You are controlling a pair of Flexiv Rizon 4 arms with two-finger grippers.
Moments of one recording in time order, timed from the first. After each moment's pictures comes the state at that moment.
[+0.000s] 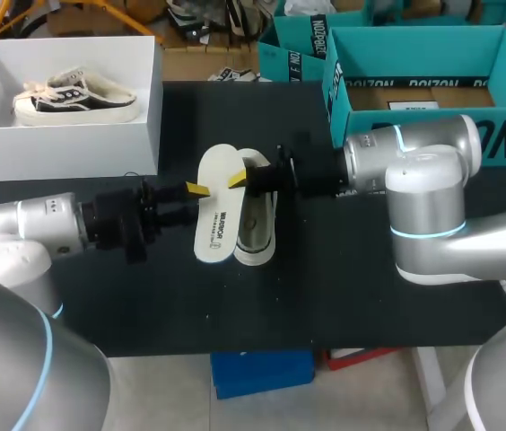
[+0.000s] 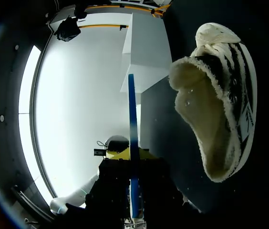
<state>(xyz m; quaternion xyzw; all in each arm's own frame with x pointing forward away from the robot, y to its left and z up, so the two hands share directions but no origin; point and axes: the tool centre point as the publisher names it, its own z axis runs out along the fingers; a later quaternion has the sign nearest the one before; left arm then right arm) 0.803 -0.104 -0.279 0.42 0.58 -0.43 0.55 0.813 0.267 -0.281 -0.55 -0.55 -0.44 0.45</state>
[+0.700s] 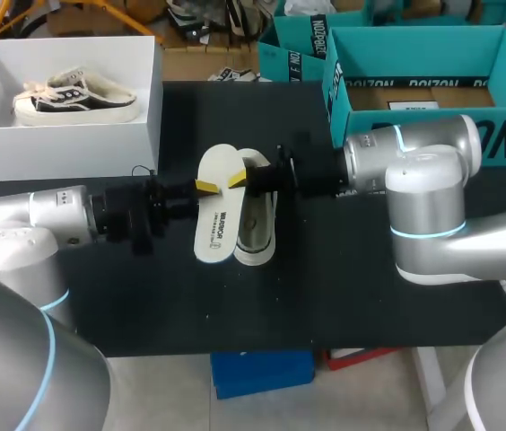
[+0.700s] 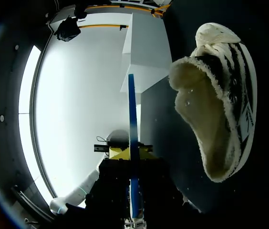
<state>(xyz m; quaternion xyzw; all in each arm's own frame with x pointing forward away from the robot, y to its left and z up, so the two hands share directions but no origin) 0.813 -0.118 -0.280 0.43 0.57 -0.45 0.54 0.813 0.267 -0.281 -0.55 -0.55 -0.44 0.45</state>
